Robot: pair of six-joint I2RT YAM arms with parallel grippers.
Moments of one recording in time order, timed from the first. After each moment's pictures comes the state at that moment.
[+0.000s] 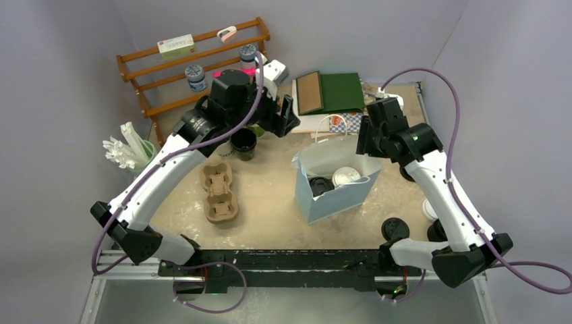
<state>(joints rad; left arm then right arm) -0.69 1.43 1.70 -0.62 0.17 -0.12 0.42 1.24 1.46 -1.13 0.35 0.45</state>
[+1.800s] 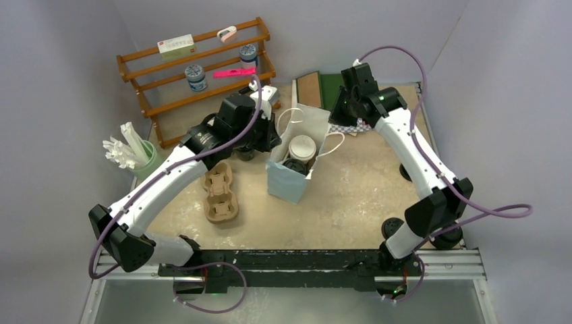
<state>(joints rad) -0.69 1.35 1.43 -0.63 0.10 -0.29 0.42 1.59 1.71 -0.98 0.08 0.72</state>
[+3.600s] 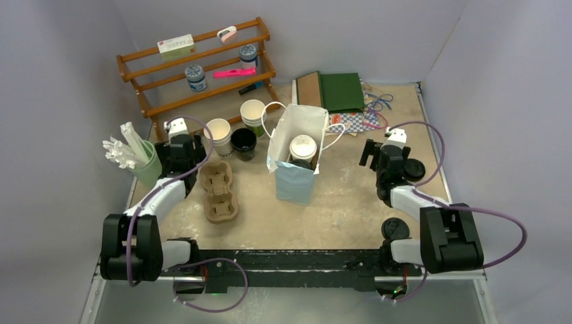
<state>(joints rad) -0.04 1.24 0.62 0.08 -0.47 -0.16 0.11 1.29 0.47 0.34 0.30 0.17</state>
